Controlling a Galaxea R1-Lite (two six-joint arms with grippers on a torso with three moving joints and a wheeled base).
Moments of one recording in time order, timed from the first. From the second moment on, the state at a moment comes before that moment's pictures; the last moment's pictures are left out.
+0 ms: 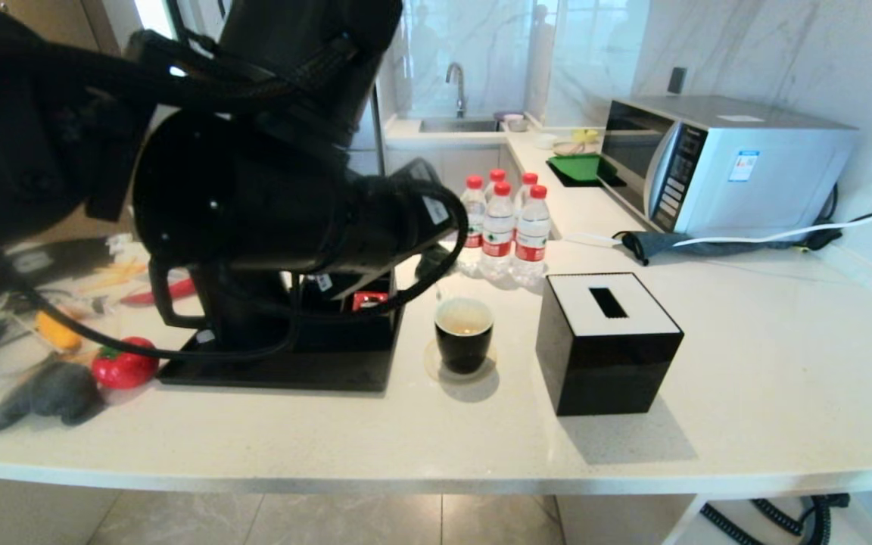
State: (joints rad) left arm -0.84 1.71 -1.64 0.47 0.34 -0.92; right arm 0.00 0.00 0.00 0.00 0.02 0.02
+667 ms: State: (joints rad) left arm -0.85 1.73 -1.66 0.48 0.30 -0.94; right arm 0.00 0.00 -0.07 0.03 0.07 -0.03
